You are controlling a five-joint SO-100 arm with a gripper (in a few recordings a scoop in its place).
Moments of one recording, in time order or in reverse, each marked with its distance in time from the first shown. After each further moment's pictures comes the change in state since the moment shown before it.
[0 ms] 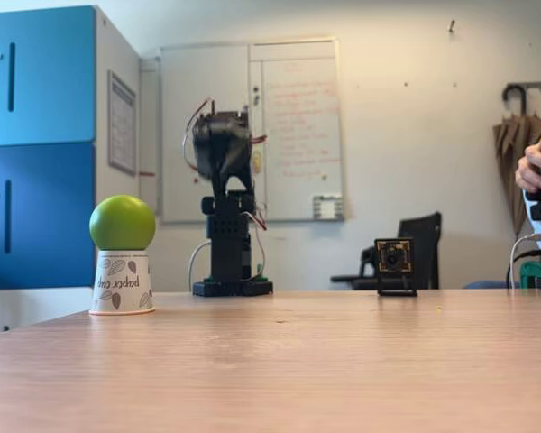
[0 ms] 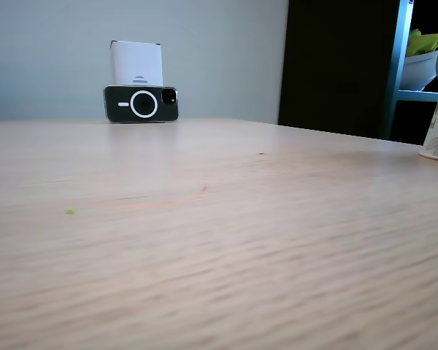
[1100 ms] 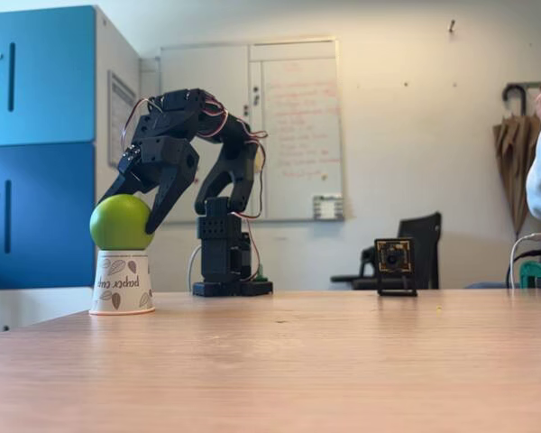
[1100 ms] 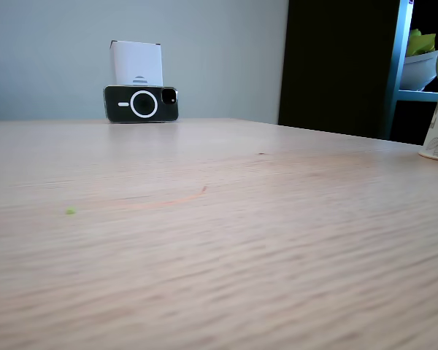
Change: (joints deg) arm 21.0 -49.5 -29.1 -14.7 -3.5
